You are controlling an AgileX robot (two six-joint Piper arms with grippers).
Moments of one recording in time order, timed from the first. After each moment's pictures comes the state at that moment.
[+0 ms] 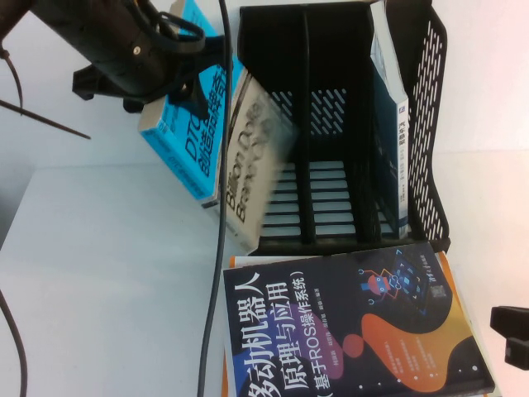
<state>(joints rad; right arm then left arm) 0.22 1.07 -0.32 1.62 0.28 -1.39 -0.40 1.73 -1.90 -0.17 1.20 -0.35</state>
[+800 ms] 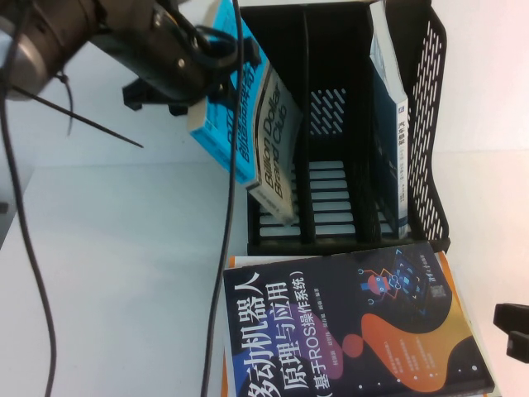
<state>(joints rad) 0.22 1.07 -0.31 1.66 0.26 -1.39 -0.40 1.86 -1.91 -0.22 0.98 -0.42</state>
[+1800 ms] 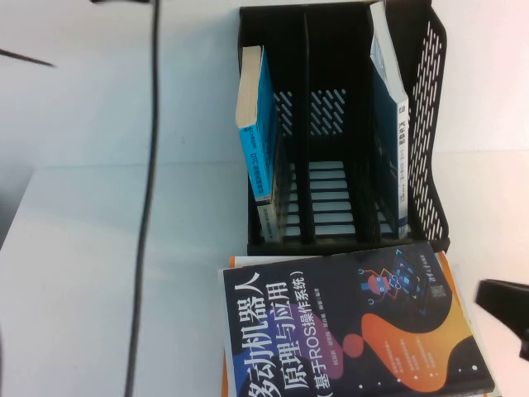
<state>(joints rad) 0.22 0.93 -0.34 1.67 0.42 -1.39 -0.29 1.82 -2.19 -0.20 1.07 -0.20</state>
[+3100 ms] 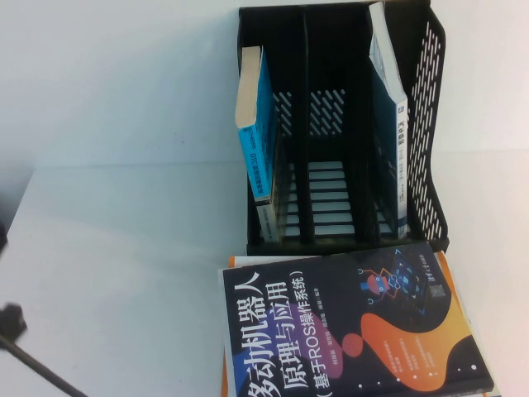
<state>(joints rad) 0.22 0.39 -0.54 -0.11 0.62 0.13 -0.19 0.58 -0.58 -0.34 0.31 0.29</state>
